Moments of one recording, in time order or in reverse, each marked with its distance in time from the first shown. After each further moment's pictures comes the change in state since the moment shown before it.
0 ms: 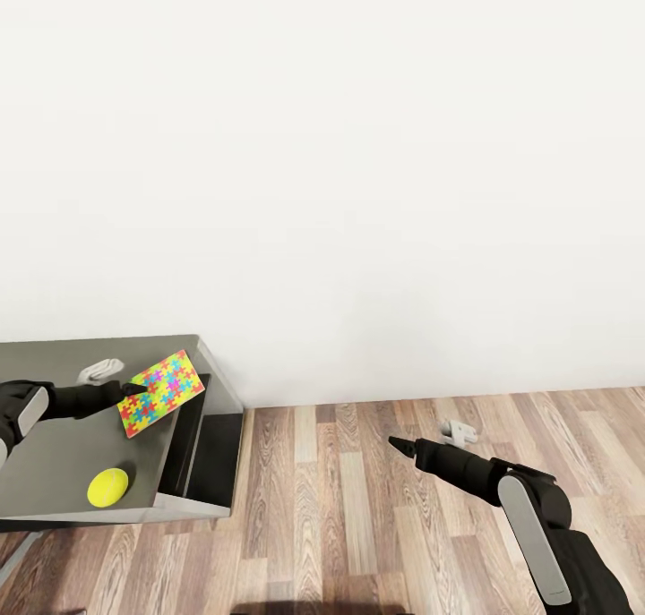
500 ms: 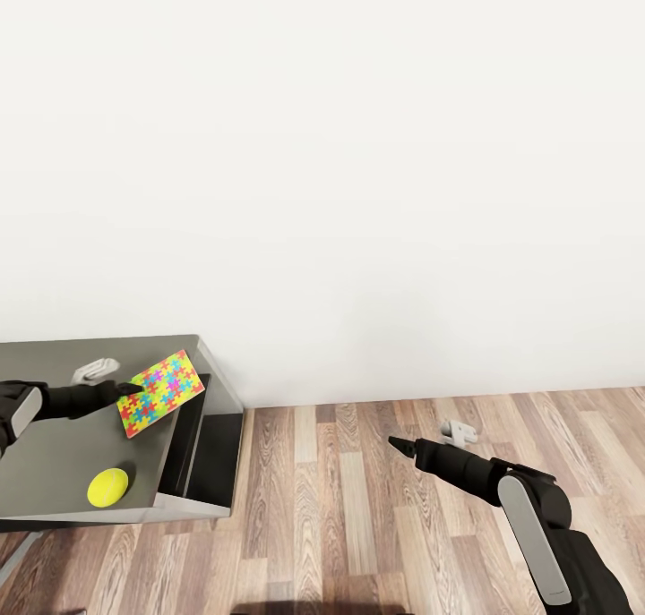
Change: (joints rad) left arm 0.000 0.015 0.000 0.000 0.000 0.000 -0.015; right arm 0.000 0.000 0.000 0.000 0.000 0.000 0.000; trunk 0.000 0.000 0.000
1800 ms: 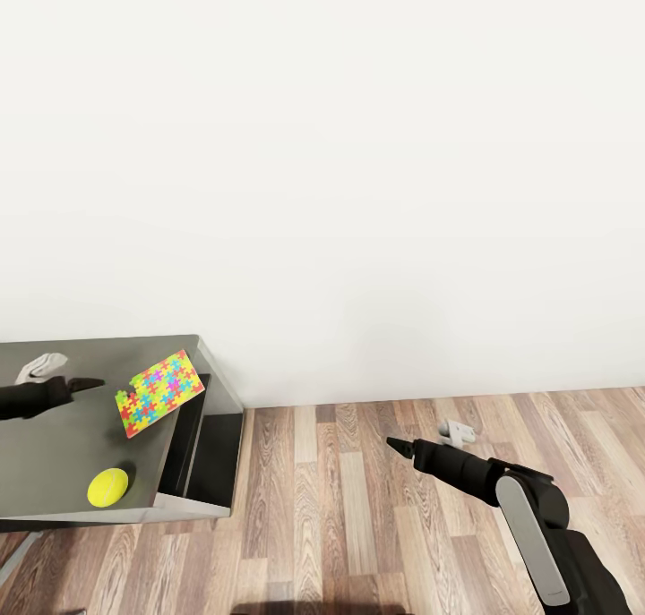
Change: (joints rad) left arm 0.000 0.158 0.002 0.000 0.000 0.011 -0.269; right arm 0.000 0.000 0.011 0.000 0.000 -0.002 0.000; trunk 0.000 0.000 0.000
